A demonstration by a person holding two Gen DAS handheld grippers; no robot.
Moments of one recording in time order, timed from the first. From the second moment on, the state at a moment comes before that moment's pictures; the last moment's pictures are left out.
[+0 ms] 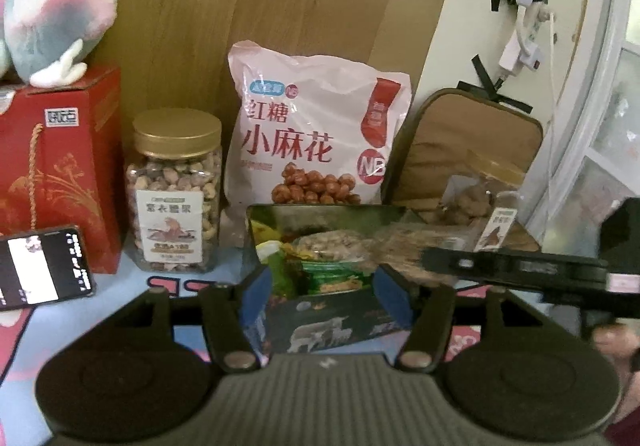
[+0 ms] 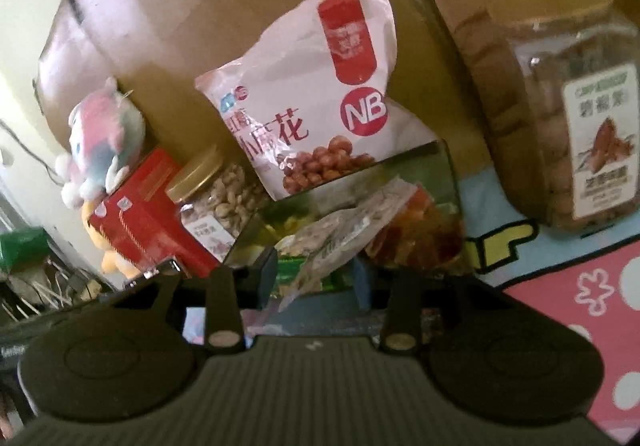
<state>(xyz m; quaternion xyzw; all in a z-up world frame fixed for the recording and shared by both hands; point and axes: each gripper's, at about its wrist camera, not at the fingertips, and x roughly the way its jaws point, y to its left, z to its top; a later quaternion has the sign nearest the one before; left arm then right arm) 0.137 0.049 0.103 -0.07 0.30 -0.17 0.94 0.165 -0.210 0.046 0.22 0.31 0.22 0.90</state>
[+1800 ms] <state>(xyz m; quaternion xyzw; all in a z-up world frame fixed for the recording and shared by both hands) 0.019 -0.001 0.078 0.03 0.32 -0.07 0.94 -0.001 -0.202 0.007 0.19 0.28 0.15 0.93</state>
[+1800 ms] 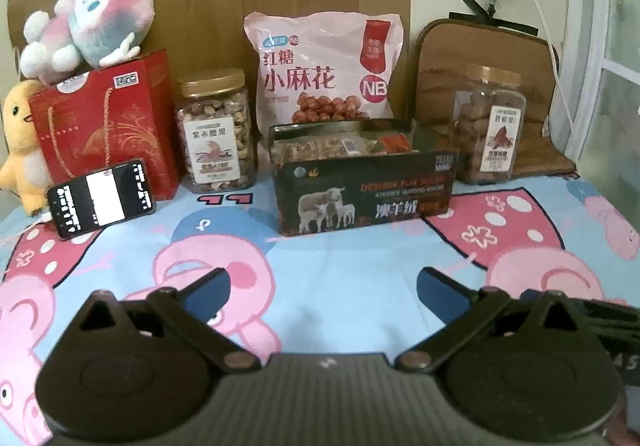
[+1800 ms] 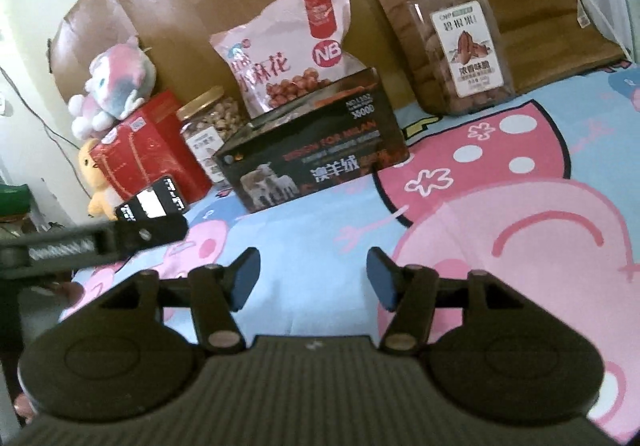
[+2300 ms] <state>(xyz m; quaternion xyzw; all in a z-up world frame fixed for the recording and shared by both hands) -0.017 -0.013 0.082 0.05 0.28 -0.03 0.96 -0.048 -0.203 0.025 0.20 0.24 0.17 0.93</state>
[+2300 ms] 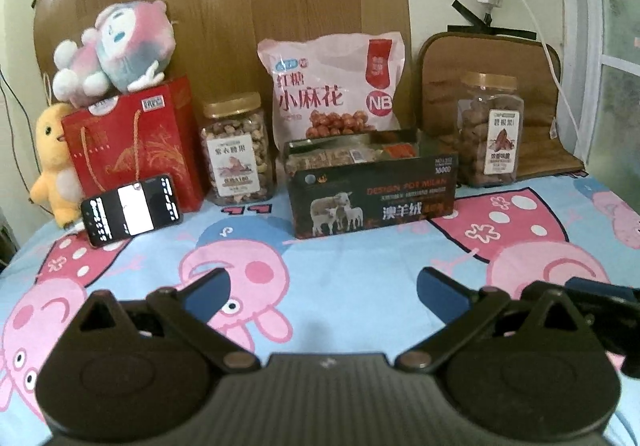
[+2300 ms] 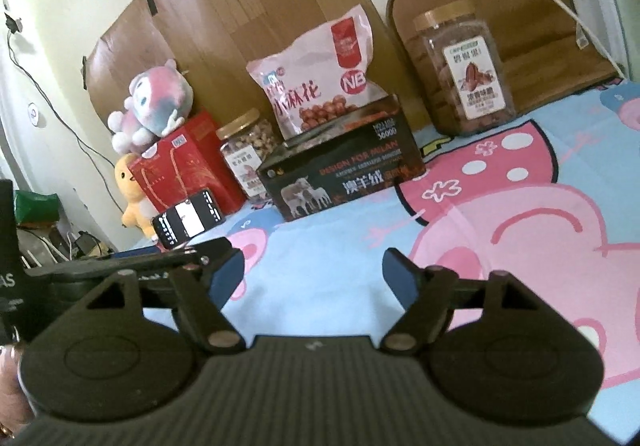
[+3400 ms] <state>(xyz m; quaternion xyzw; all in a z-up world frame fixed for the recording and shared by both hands) -0.003 -0.016 0.055 0.08 0.31 0.01 0.95 -0.041 -0.204 0.008 0.21 0.26 0.15 0.93</state>
